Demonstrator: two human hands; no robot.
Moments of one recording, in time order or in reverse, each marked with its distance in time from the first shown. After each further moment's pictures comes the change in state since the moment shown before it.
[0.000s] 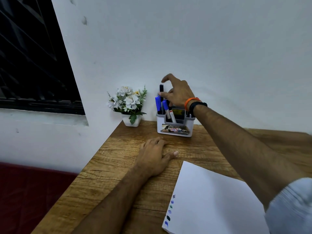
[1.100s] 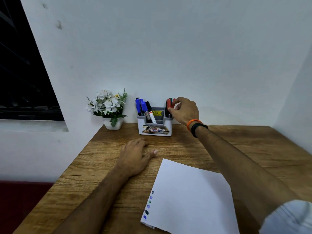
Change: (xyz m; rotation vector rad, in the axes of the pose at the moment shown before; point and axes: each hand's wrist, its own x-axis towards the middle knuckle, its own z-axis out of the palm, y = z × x) left_hand -0.002 0.002 -0.001 0.021 0.000 0.011; right_hand -0.074 0.063 -0.024 -0.075 0.220 0.371
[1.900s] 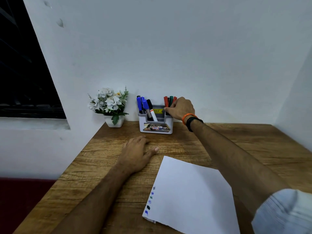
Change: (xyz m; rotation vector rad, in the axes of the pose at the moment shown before) left_hand 0.000 -0.001 0.001 0.003 0.007 -0.002; right_hand 0.010 -0.011 0.011 -0.096 -0.143 0.089
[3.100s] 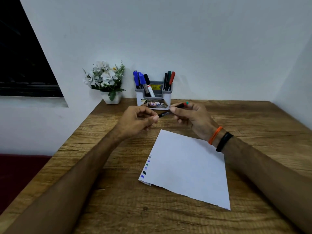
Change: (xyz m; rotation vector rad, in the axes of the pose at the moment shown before) left_hand -0.017 0.026 -0.035 -0.897 -0.039 0.090; right_hand -0.144 0.040 -0.036 1.071 -0.394 0.012
